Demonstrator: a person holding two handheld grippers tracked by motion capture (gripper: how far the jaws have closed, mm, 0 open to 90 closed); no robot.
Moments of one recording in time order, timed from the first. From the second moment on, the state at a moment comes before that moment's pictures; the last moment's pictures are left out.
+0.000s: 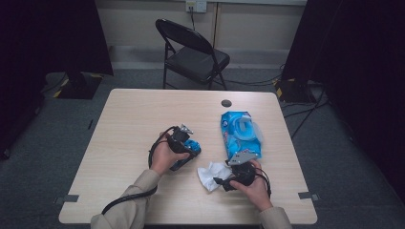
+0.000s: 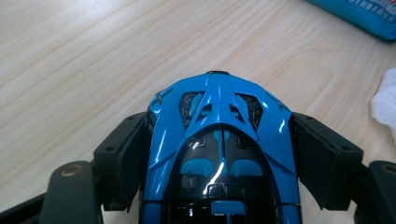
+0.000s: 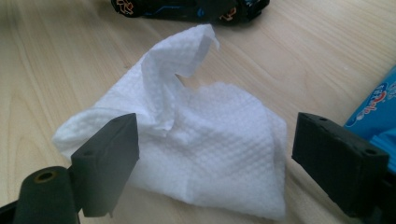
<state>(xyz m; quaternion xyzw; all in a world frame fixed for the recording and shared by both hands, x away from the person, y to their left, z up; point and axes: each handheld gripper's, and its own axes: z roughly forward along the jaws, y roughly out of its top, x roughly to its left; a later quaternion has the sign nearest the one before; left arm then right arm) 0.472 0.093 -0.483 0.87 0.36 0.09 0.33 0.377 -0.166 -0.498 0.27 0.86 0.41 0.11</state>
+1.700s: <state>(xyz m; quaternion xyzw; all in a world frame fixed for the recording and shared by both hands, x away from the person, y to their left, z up) 0.436 0.138 -0.437 0.82 0.35 0.08 0.44 0.367 -0.138 -0.504 0.31 0.85 0.41 0.09</state>
